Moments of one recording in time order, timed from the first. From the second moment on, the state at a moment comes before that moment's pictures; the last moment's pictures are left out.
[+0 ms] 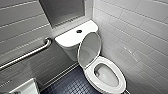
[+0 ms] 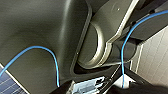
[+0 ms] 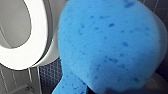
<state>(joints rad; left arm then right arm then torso) 1.55 2.78 -2.26 1.36 -0.22 -1.35 -0.91 2.00 -1.45 -0.26 0.04 1.02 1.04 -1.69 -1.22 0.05</state>
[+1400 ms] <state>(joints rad) 1.55 2.79 -2.25 1.36 -0.22 -1.34 -0.45 2.31 -1.34 -0.32 -0.44 1.07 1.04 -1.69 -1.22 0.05</state>
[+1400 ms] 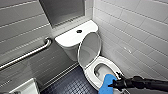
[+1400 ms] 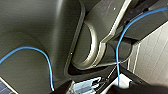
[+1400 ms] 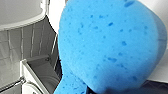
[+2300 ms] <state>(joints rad) 1.55 2.79 -2.25 1.36 -0.22 -1.34 -0.39 2.71 -1.82 -0.37 -0.30 1.08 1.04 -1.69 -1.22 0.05</state>
